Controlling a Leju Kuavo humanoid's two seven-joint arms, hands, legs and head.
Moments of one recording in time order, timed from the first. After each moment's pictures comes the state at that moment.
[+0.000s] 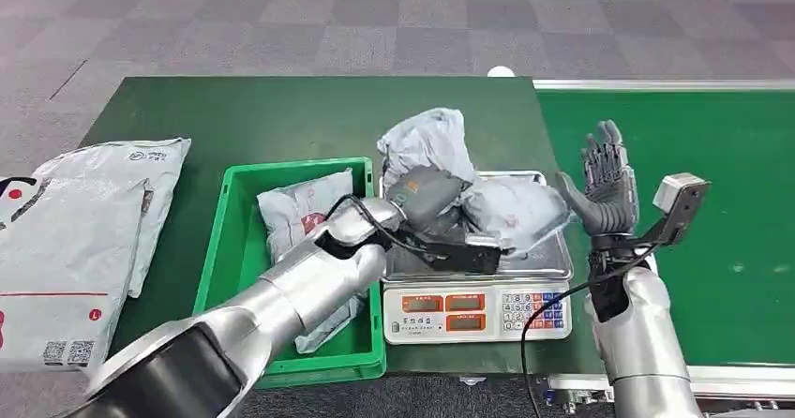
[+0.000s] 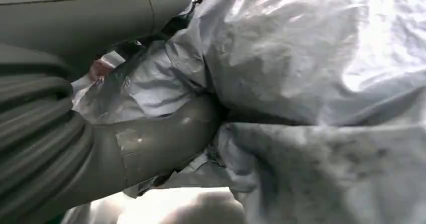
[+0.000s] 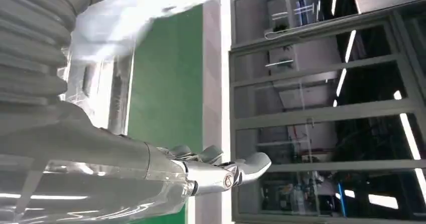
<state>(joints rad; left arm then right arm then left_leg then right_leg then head) -0.95 -0.33 -0.84 -0.48 -0.76 0.16 -0.20 -0.41 -0.01 -0.07 -1.16 -0.27 0.11 -0.43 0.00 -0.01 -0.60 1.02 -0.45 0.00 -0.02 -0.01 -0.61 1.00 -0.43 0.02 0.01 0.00</state>
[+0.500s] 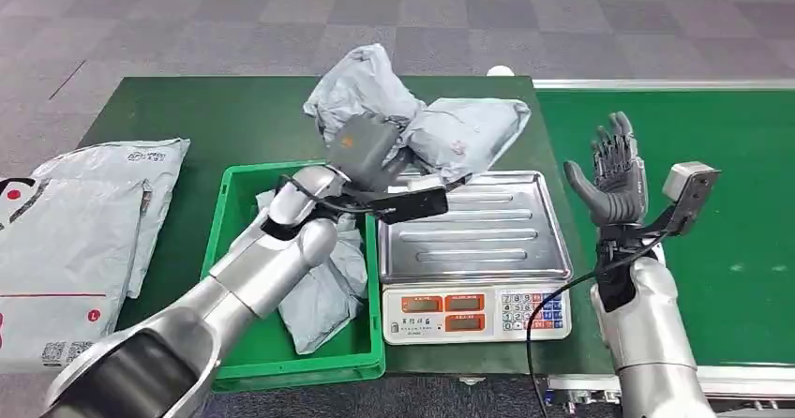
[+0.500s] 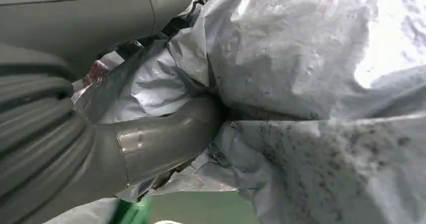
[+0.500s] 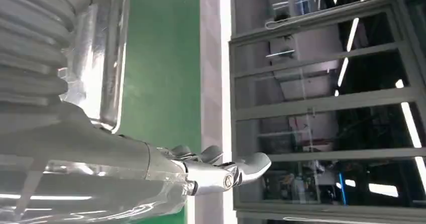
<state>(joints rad) -0.84 -0.14 -0.67 -0.84 -0.83 0.21 -0.13 -0.44 -0.03 -0.07 -1.13 -0.28 0.08 -0.42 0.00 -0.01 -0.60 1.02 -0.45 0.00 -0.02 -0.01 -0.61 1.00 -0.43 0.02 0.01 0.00</state>
